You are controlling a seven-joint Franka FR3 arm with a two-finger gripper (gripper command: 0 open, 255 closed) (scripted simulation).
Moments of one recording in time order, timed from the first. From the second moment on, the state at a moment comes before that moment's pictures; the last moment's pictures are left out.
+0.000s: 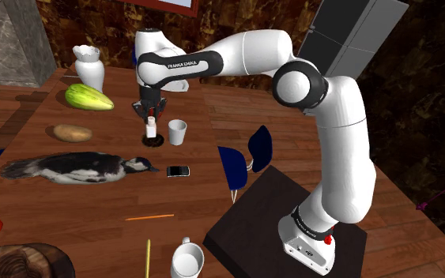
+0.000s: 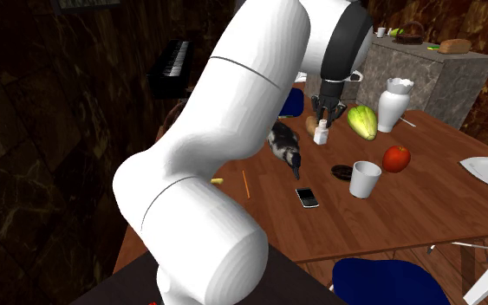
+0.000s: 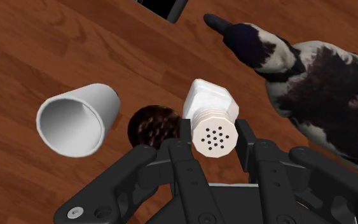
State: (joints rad) arm 0.00 0.69 0.28 -1.34 -0.18 1.99 0.42
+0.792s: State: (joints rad) arm 0.00 0.76 0.27 -1.39 -0.20 2.10 0.43
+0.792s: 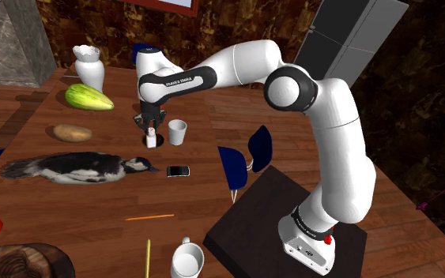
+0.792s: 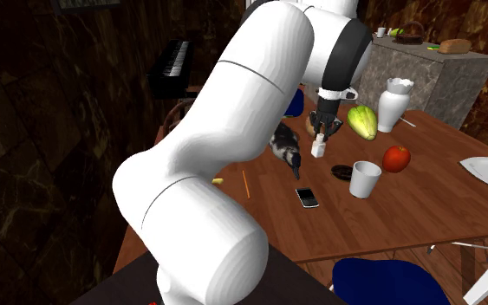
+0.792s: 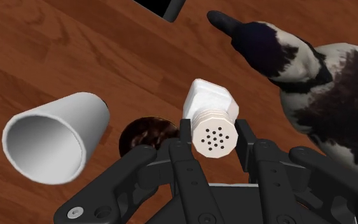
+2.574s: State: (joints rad) arm 0.02 0.92 0.24 -1.38 -0.23 2.26 0.45
